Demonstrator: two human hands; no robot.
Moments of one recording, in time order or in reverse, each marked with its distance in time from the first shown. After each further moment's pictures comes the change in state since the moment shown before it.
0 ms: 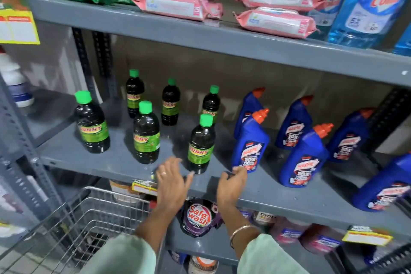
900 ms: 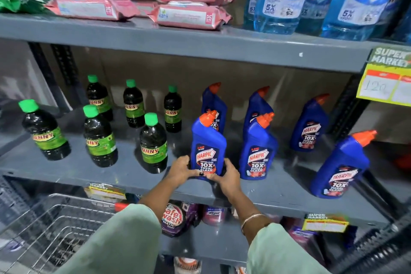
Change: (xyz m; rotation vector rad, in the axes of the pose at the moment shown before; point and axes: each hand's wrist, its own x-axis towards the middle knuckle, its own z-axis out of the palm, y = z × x) left_hand 0.030 0.113 0.066 -0.649 -0.708 -0.249; right_hand 0.097 0.025 -0.112 -0.102 -0.541 -0.127
